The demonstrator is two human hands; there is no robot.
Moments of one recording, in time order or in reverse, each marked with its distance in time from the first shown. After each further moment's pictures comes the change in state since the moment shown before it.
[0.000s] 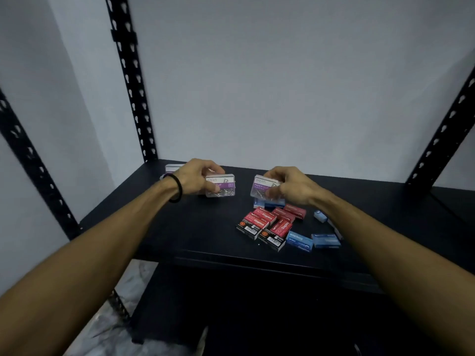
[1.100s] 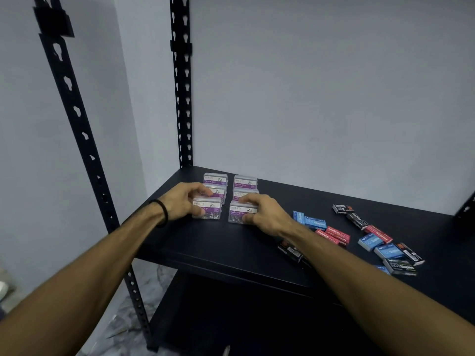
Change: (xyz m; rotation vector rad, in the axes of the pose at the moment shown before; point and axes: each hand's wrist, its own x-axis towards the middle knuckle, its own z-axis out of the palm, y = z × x) left_hand -0.051 -0.098 -0.069 -0.106 0.086 -0.096; right_hand 0.048 -0.061 0.131 -0.116 -0.067 -0.128
